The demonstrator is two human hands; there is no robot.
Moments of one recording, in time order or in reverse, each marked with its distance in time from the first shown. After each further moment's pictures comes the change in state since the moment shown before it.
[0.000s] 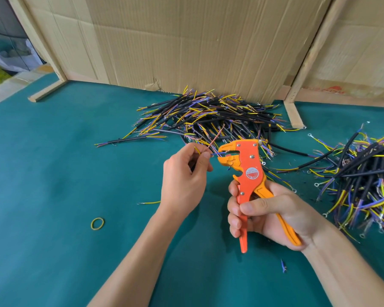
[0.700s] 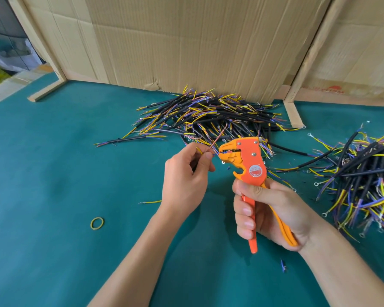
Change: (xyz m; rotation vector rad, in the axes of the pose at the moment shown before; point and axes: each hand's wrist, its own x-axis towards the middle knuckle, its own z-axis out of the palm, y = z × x) left_hand -0.001 0.003 0.000 0.003 -0.036 0.026; right_hand 0.002 0.001 0.011 0.012 0.140 0.003
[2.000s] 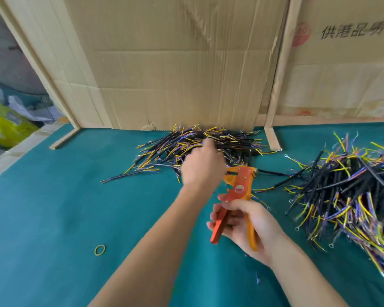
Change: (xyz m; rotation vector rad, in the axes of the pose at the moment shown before) left_hand 0.071 0.056 0.068 0.760 -0.075 -0.082; right_hand 0.002 0.005 -0.006 0.349 0.198 -0.088
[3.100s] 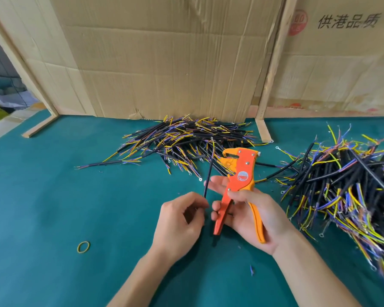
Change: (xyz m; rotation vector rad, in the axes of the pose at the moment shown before) left_hand -0.115 -0.079 0.006 -0.592 -0.116 0.197; right_hand -0.004 -0.010 -0.014 -0.041 -0.154 -0.088
